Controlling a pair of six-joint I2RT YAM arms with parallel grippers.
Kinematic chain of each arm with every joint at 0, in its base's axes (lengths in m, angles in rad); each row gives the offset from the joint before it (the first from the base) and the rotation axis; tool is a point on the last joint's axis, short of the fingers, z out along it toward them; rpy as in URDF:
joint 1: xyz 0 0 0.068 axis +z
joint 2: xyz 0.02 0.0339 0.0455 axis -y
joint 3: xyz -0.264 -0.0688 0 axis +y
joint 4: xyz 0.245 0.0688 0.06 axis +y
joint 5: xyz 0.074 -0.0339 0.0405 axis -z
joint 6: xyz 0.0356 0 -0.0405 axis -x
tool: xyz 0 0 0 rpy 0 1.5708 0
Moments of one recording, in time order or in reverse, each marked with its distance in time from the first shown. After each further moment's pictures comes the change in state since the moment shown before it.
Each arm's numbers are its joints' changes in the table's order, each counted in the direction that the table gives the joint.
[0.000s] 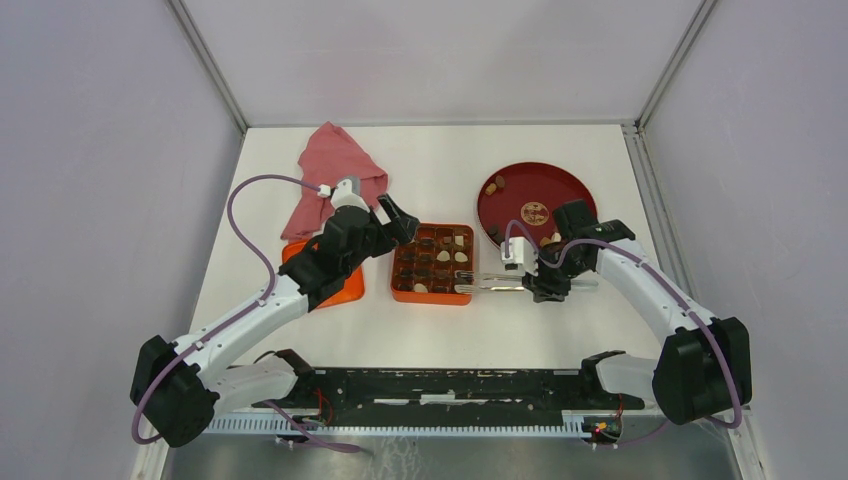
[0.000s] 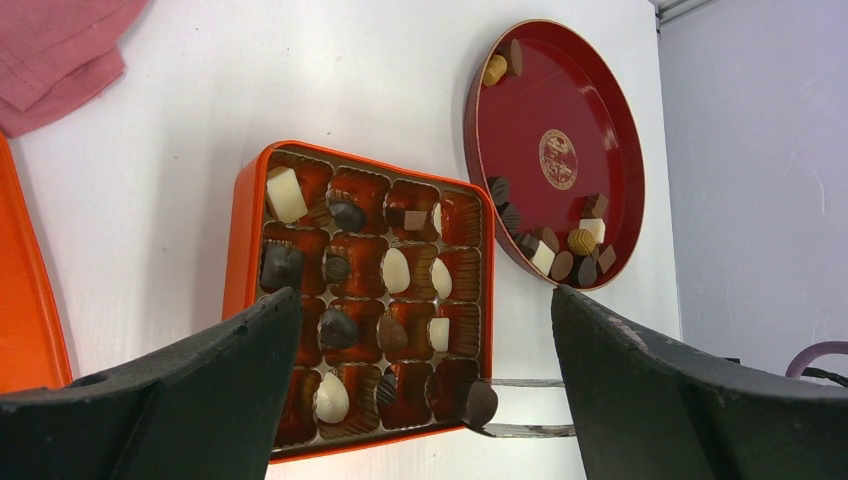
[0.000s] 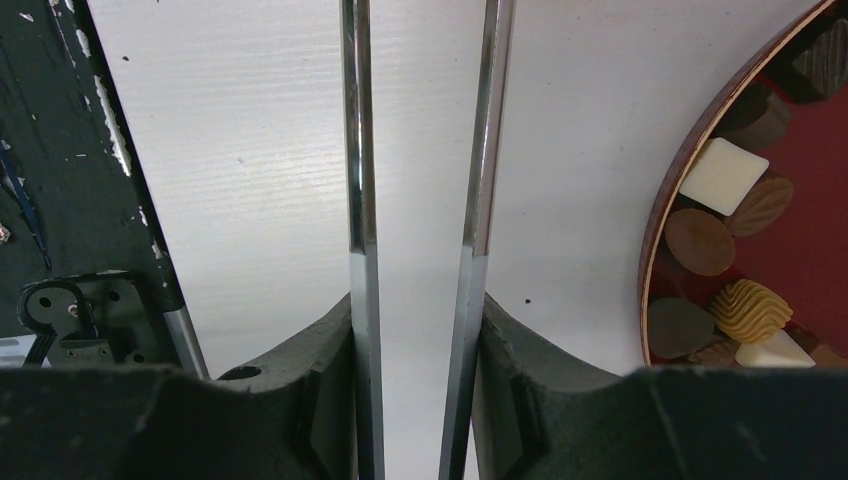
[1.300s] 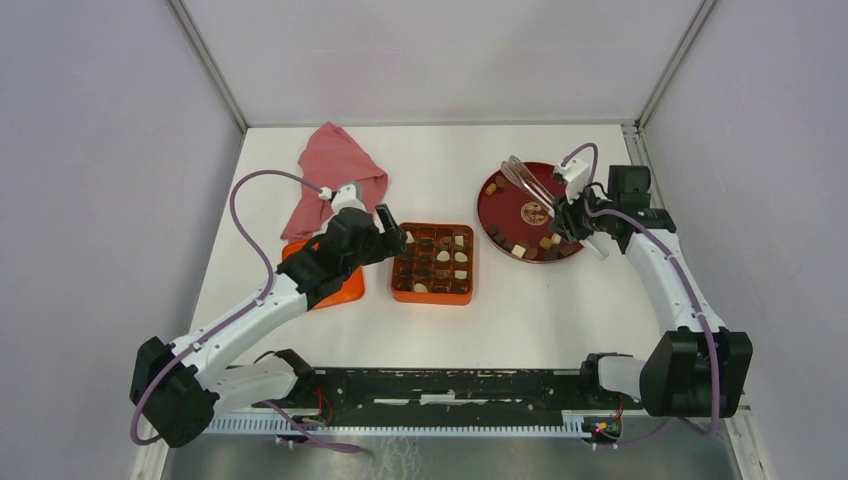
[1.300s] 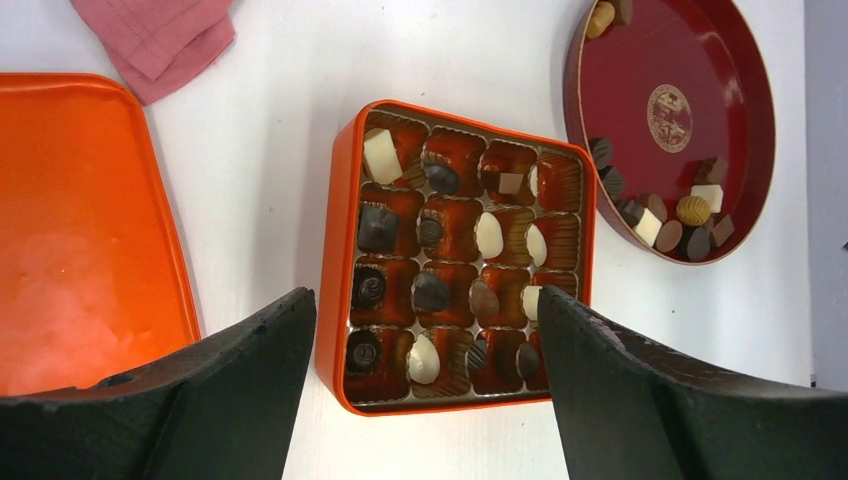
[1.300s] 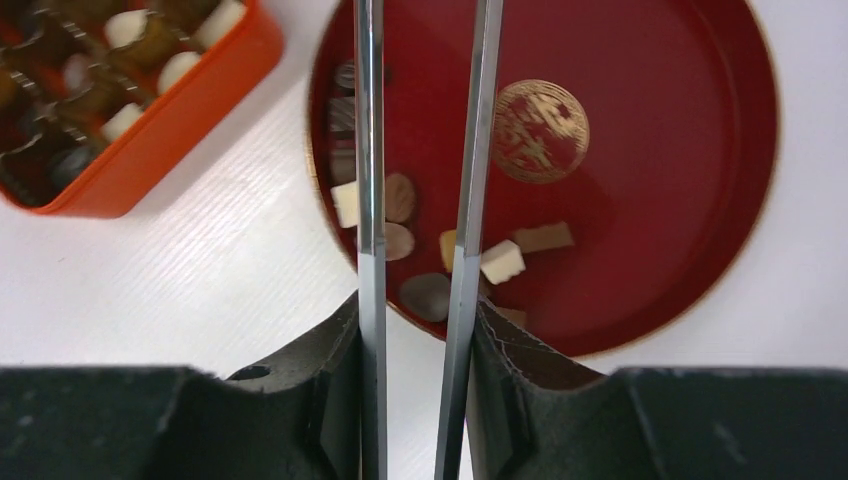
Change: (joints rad) left arm 0.000 0.009 -0.027 0.182 -0.050 -0.093; right arm -0.282 0.000 -0.126 -0.380 -0.063 -0.537
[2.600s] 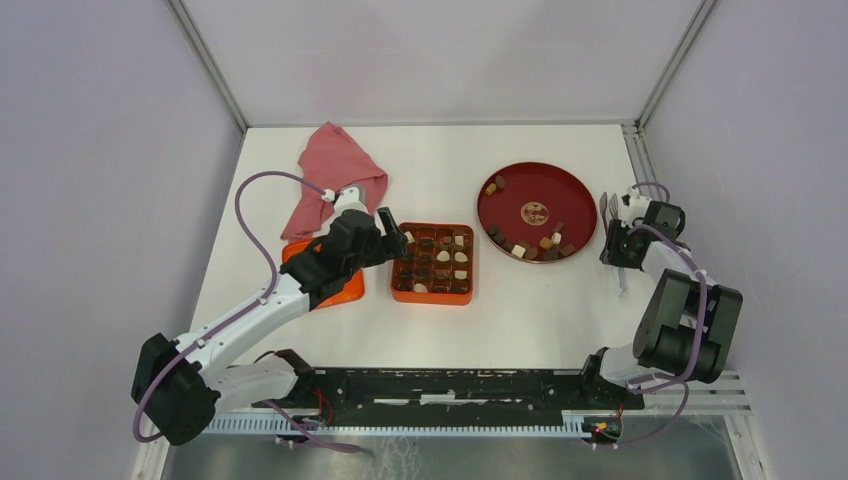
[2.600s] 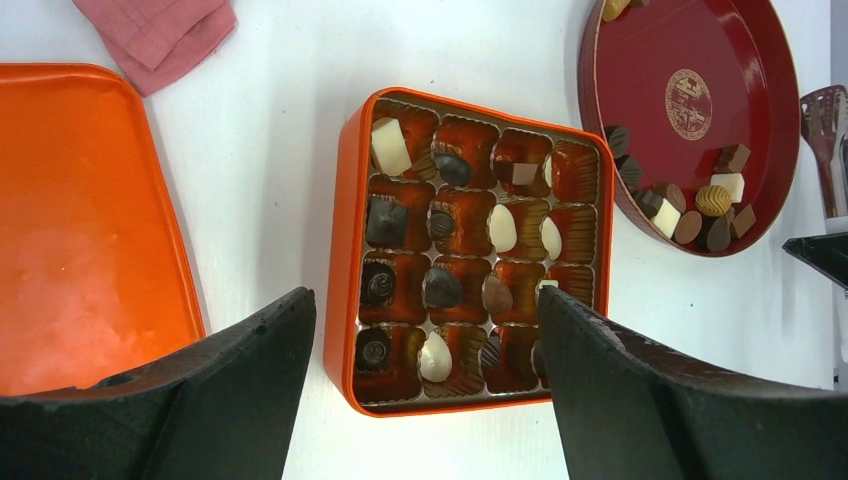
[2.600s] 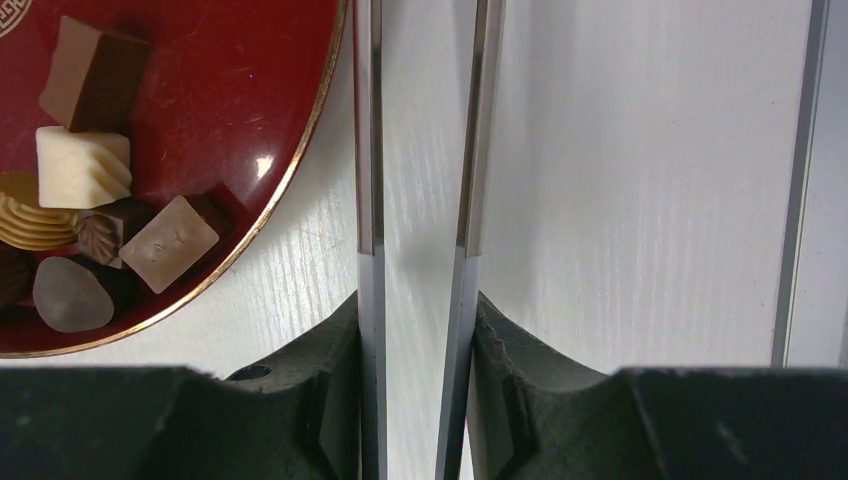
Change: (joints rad) left arm 0.000 -0.020 0.023 -0.014 0.008 -0.014; right arm -0.378 -0.193 0.277 -0.367 0.340 -0.412
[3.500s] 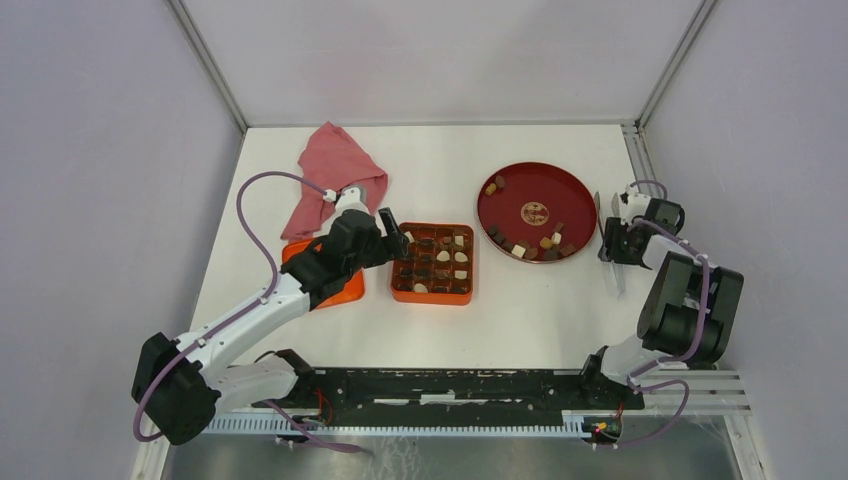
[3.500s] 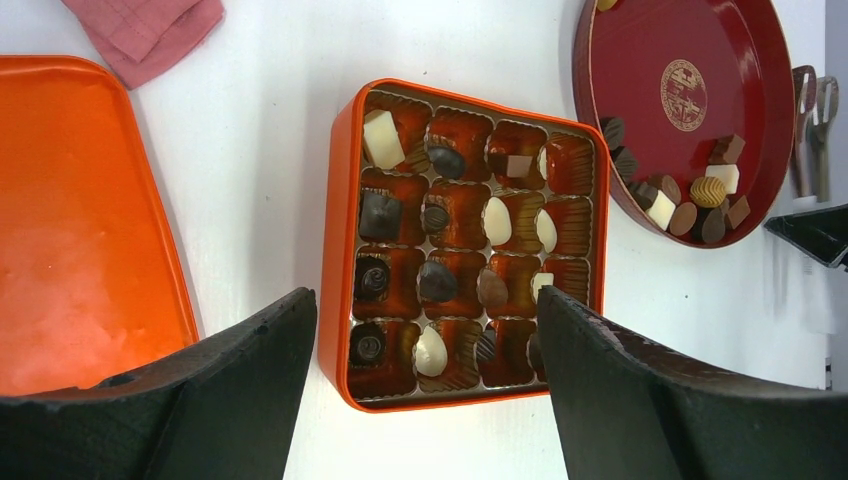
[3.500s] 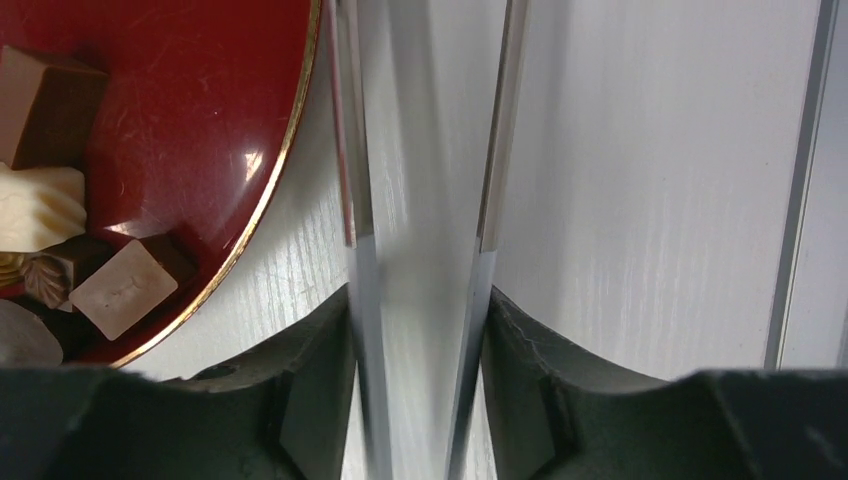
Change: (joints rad) left arm 0.000 -0.004 0.000 -0.002 0.020 0.002; right arm -0.015 -0.108 -0.028 -0.054 0.000 0.042
